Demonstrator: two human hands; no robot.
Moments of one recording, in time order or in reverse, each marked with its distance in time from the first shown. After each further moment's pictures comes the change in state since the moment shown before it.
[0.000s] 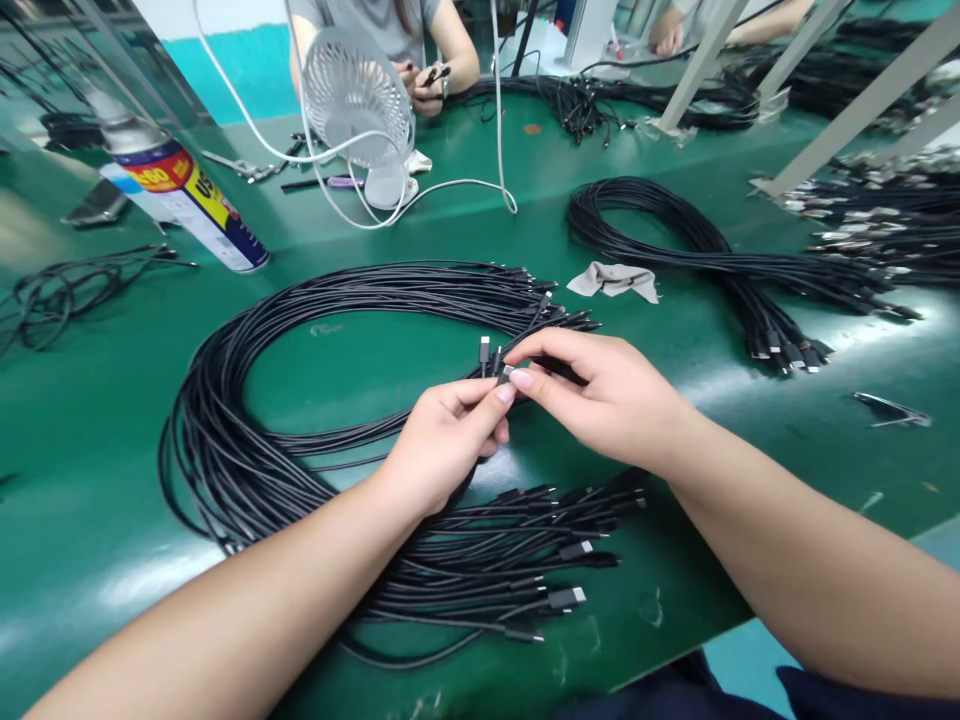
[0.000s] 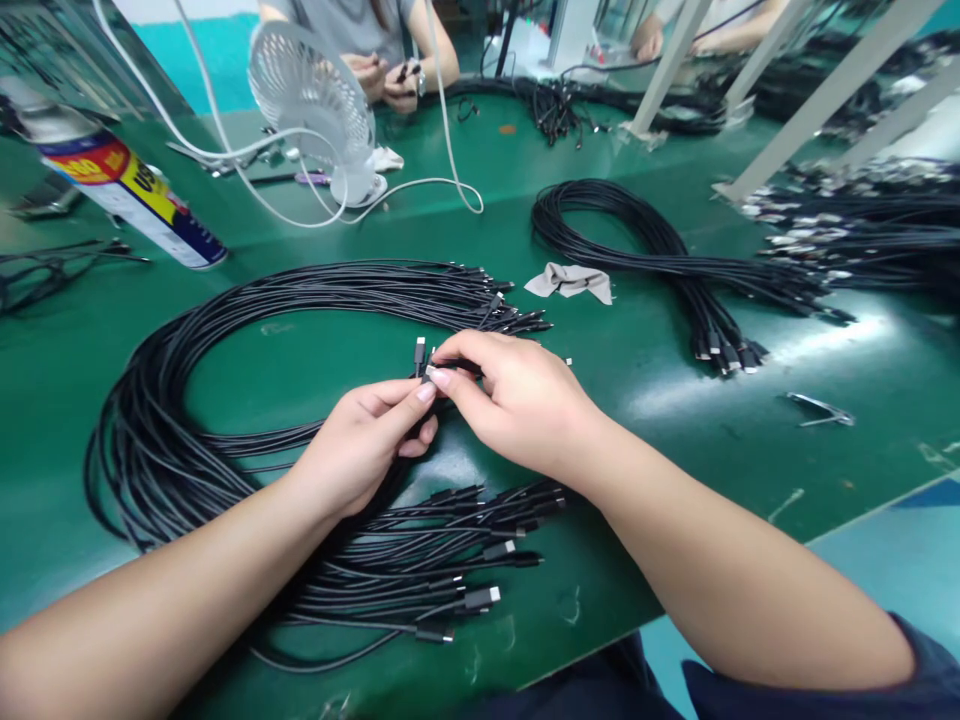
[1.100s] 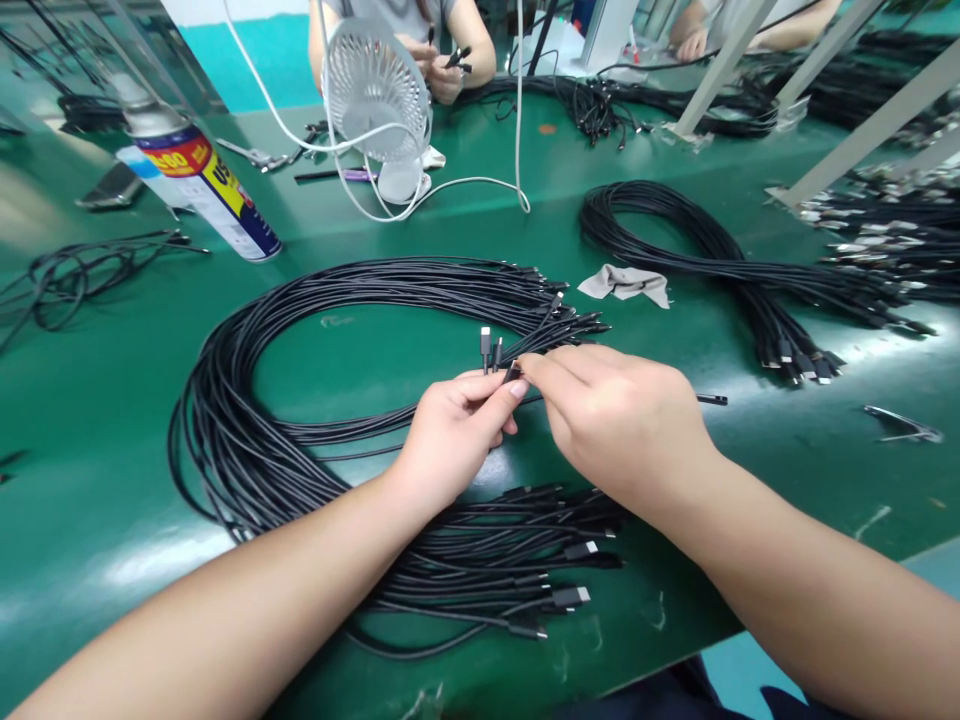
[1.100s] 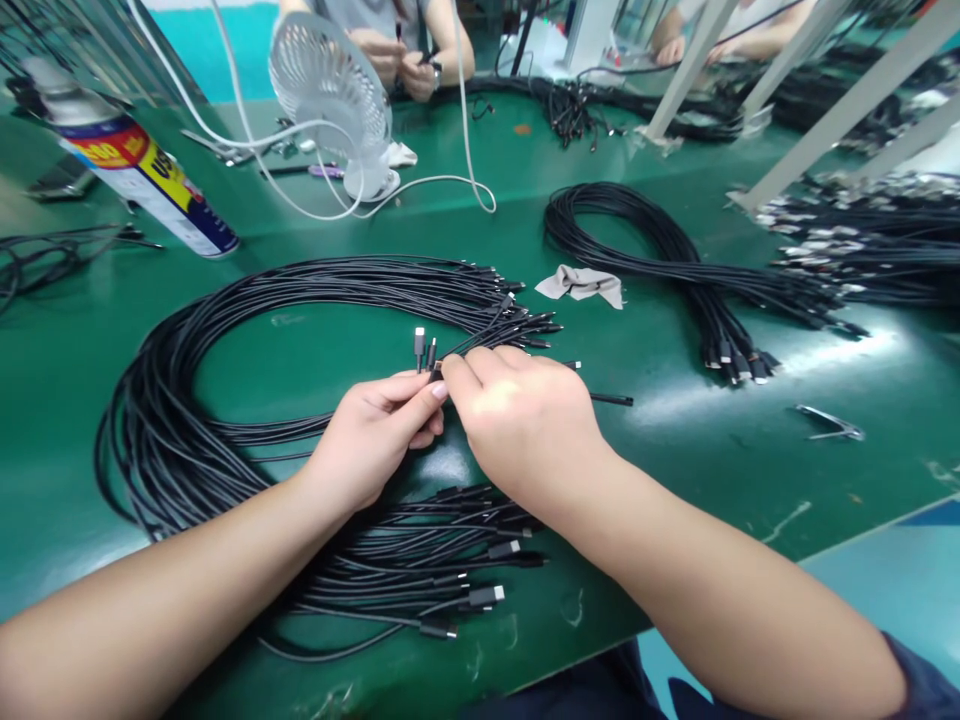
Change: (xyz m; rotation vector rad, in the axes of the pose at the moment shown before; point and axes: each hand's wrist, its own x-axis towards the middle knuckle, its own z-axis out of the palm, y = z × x) left_hand 0.000 0.000 0.004 0.107 0.106 0.141; right_hand -0.012 -0.016 0.009 -0.768 0.254 -0.416
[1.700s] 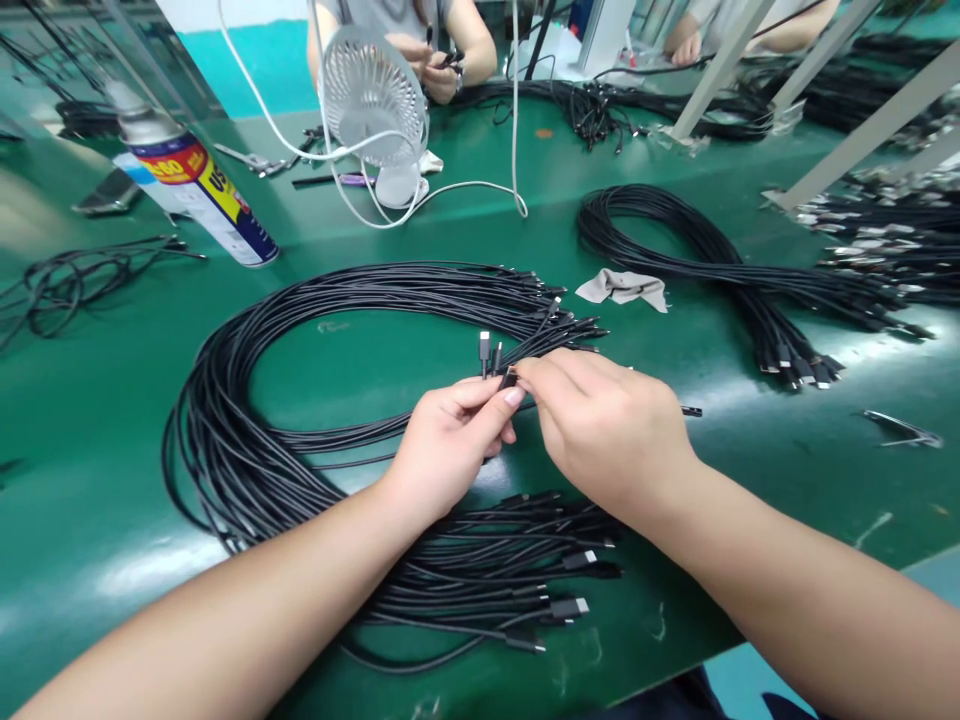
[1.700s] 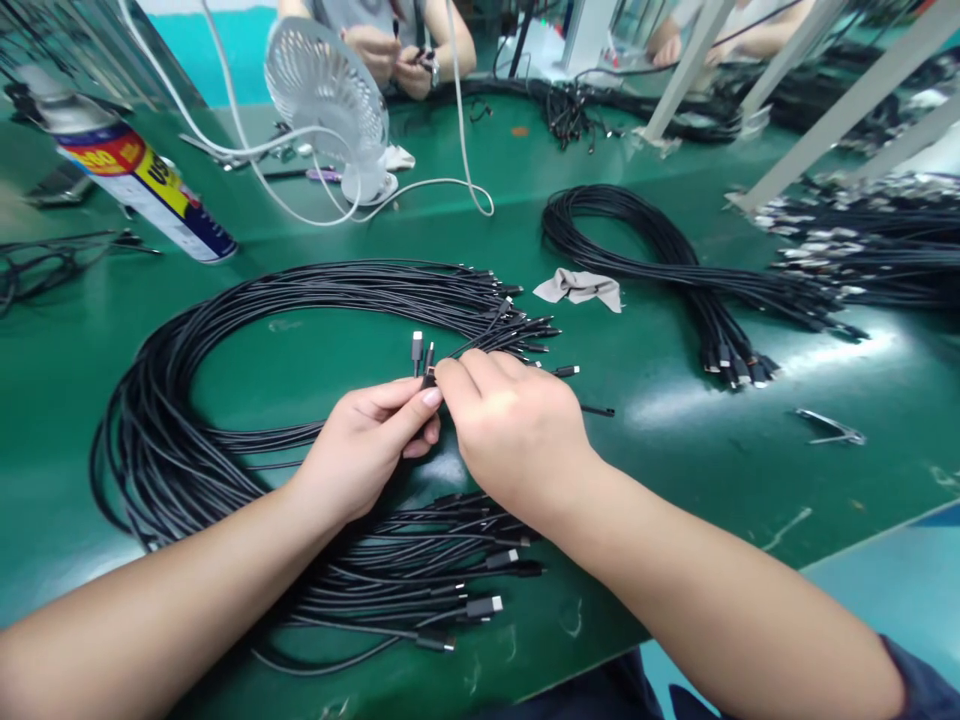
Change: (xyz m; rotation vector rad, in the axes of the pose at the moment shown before) left_hand -0.002 0.004 -0.001 -0.131 -0.034 -0.046; right_hand 0.000 -0.004 0.005 0.028 0.026 0.060
